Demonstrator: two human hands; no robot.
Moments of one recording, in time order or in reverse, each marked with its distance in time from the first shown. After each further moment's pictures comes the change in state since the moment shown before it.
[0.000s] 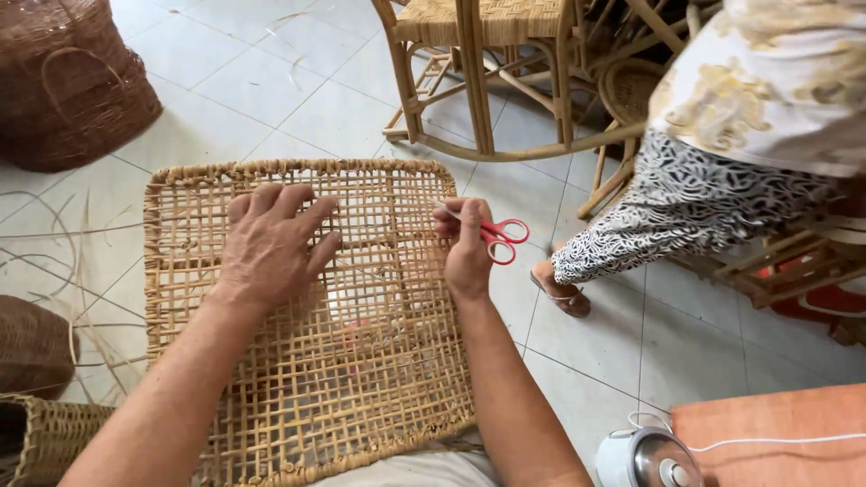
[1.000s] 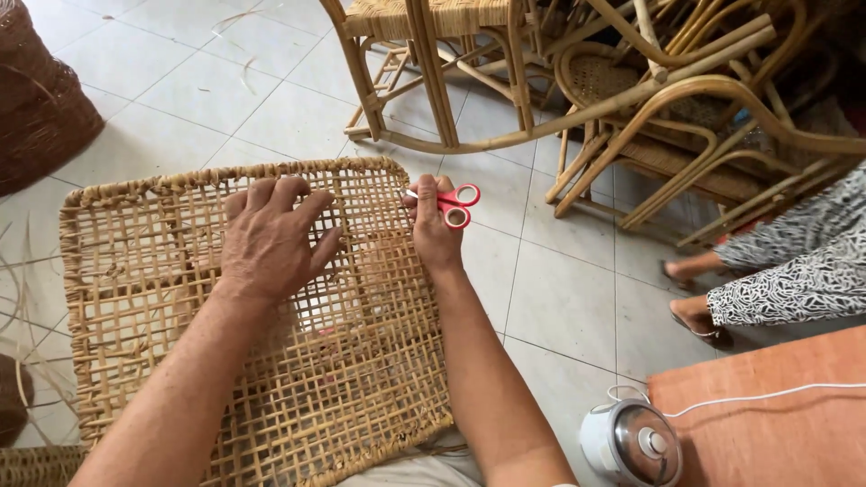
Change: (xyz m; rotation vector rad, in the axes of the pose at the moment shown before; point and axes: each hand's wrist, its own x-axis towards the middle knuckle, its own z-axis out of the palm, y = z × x) left_hand 0.040 0.053 0.018 0.056 0.051 0.056; right_hand 0.042 0.008 -0.021 -0.219 0.019 0.001
